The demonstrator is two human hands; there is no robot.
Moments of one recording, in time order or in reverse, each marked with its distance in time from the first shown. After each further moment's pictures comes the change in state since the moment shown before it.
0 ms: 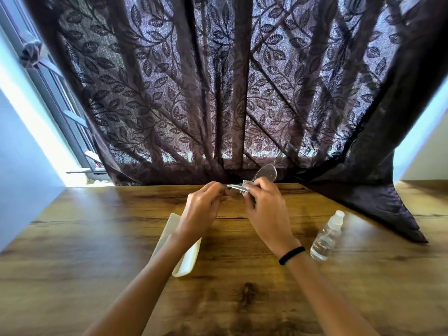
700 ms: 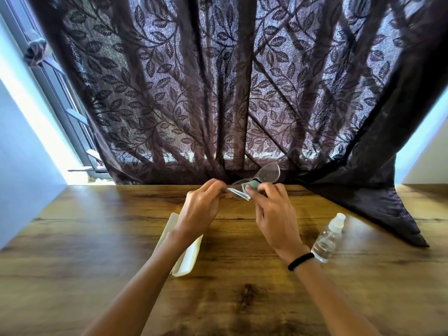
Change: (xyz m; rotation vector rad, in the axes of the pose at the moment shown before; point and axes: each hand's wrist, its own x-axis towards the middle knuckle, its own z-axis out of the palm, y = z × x) left_hand 0.003 0.002 -0.007 0.096 0.002 0.065; right_hand -0.010 0.013 -0.007 -0.110 0.122 -0.181
